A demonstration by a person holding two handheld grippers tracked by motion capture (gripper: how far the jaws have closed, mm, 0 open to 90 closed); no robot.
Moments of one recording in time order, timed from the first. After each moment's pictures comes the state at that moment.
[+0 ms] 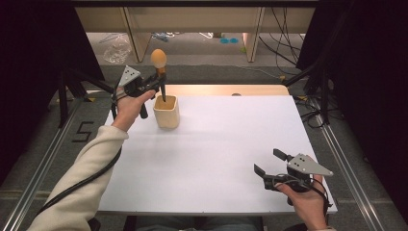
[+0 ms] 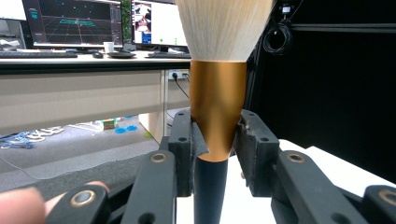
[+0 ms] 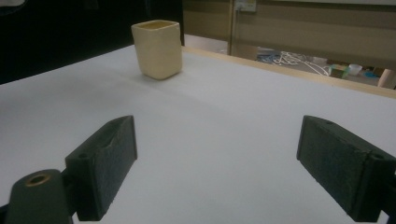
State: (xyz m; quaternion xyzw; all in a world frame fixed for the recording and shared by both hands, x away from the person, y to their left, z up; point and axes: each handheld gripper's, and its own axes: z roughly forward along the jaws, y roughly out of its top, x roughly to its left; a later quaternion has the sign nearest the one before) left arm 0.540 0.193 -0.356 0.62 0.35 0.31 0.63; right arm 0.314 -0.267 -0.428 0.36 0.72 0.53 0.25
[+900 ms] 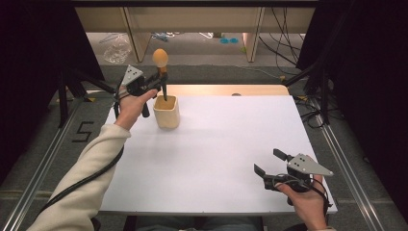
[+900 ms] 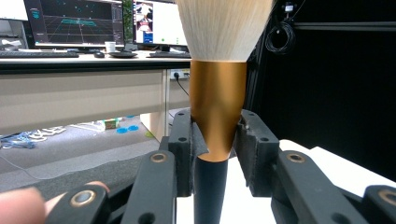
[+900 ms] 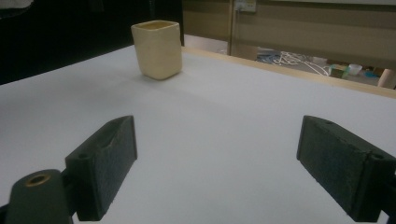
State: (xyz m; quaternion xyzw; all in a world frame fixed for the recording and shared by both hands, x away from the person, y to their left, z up) left arm 0.547 0.189 -0.359 0.62 0.35 0.32 0.62; right arm 0.314 -0.267 -0.428 0.37 0.72 0.53 0.25
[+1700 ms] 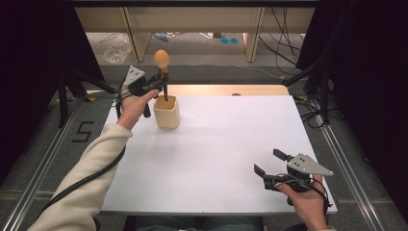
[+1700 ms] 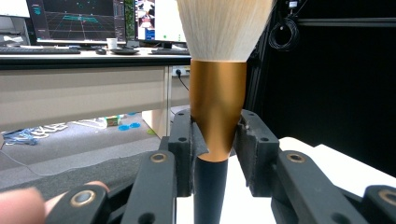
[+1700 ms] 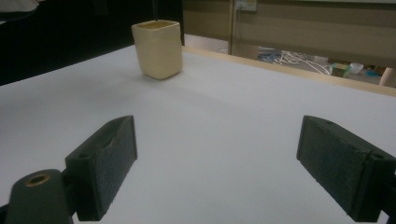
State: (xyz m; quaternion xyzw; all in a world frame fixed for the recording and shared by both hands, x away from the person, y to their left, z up) left arm 0.553 0.187 -0.365 0.63 0.35 0.32 0.62; right arm 0.314 -0.268 -0.429 0.37 0.72 0.54 0.24
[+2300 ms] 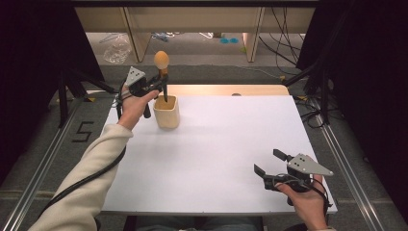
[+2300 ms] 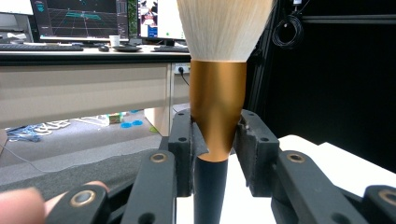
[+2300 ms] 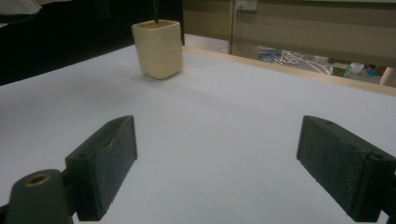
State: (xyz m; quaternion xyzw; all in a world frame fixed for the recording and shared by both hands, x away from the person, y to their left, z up) left arm 0.556 0.188 -0.371 0.63 0.35 0.32 0.62; right arm 0.314 -0.268 -0.429 0.37 0.72 0.54 0.24
